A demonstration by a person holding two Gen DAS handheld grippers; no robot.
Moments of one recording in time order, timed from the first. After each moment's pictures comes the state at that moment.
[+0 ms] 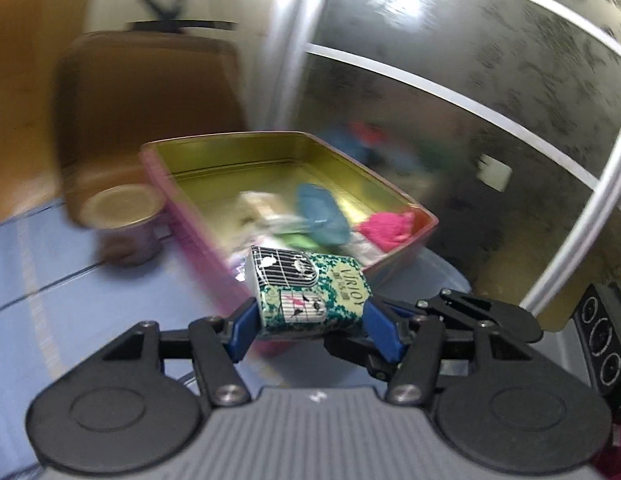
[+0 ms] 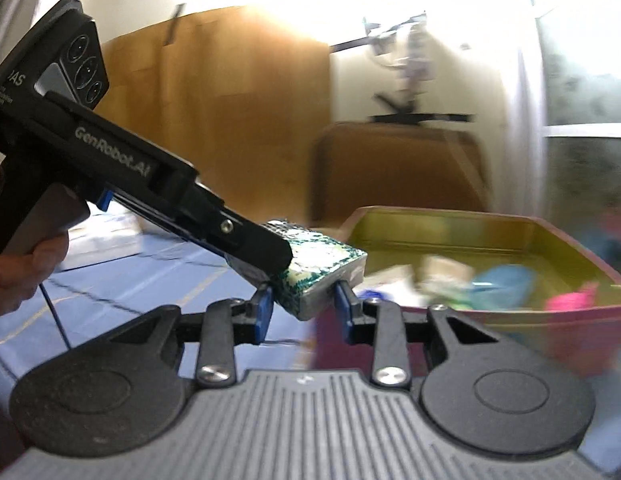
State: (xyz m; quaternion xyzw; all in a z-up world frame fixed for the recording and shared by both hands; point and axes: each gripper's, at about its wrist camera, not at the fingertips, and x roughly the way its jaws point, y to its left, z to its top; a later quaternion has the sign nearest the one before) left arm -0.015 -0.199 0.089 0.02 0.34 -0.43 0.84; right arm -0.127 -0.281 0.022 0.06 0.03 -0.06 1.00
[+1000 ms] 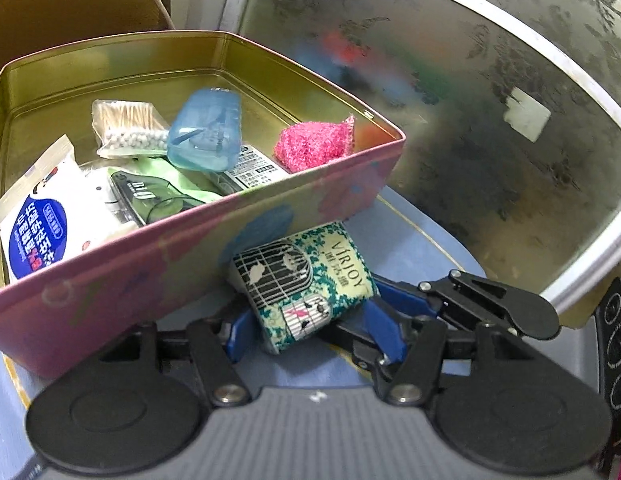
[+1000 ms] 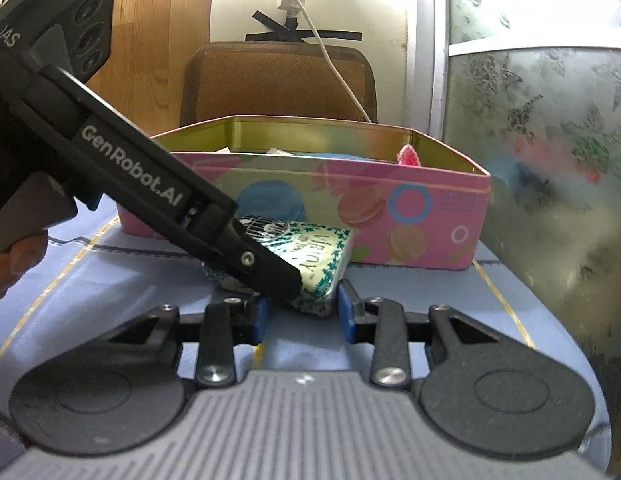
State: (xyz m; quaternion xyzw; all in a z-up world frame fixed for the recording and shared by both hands) left arm 0.031 -0.352 0.004 0.03 0.43 -0.44 0.79; right arm -0.120 -0.395 -0.048 0.06 0.12 -0.15 0.98
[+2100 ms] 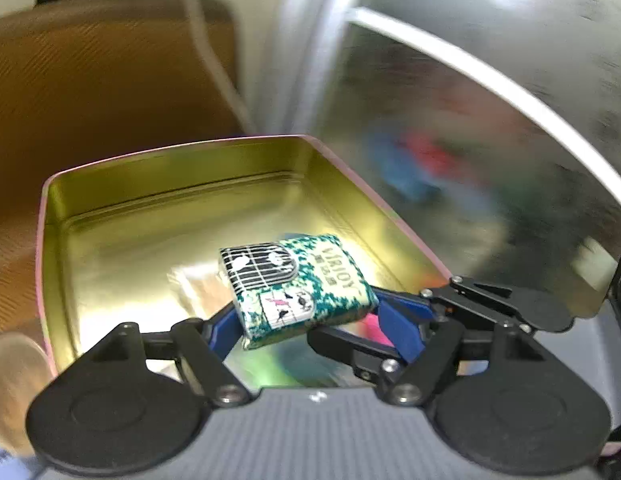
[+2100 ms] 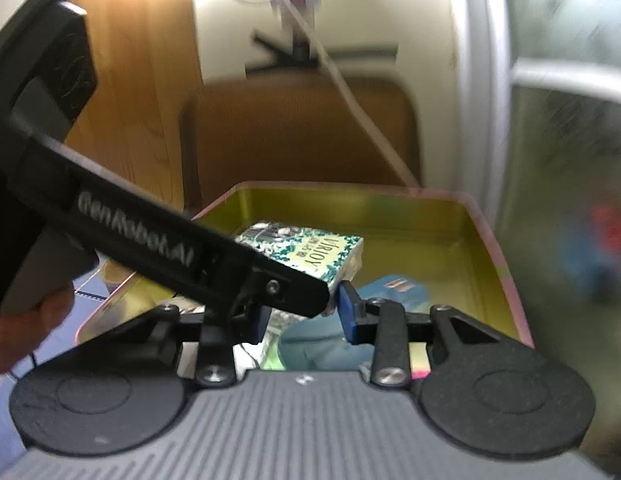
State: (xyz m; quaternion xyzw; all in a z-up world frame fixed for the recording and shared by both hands) left arm 0.183 -0.369 0.081 0.01 0.43 -0.36 0.83; right arm 0.009 -0.493 0.066 0.12 0.16 -0.05 0.98
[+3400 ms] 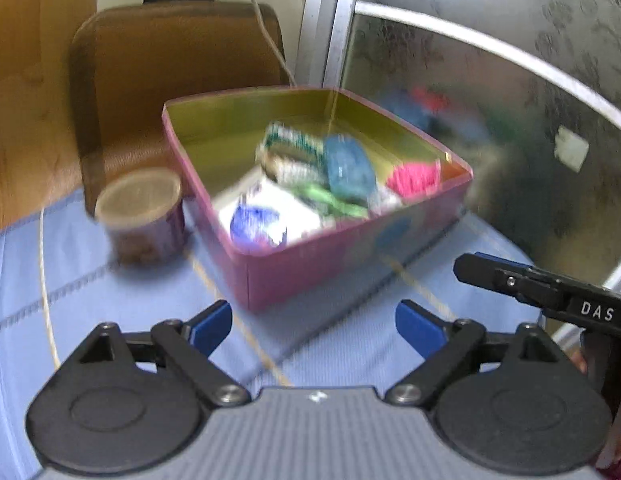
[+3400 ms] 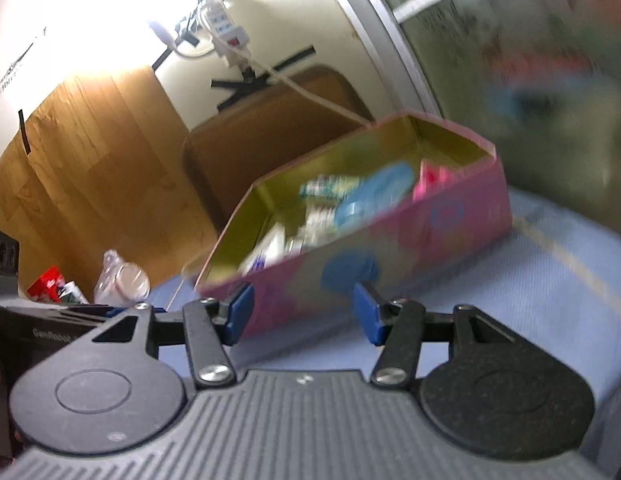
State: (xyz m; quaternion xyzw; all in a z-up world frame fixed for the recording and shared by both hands) left arm 0.010 -0.238 0.053 0.07 0.39 -0.33 0.86; right arm -0.129 -0.385 0.013 0.33 0.08 -0.10 0.94
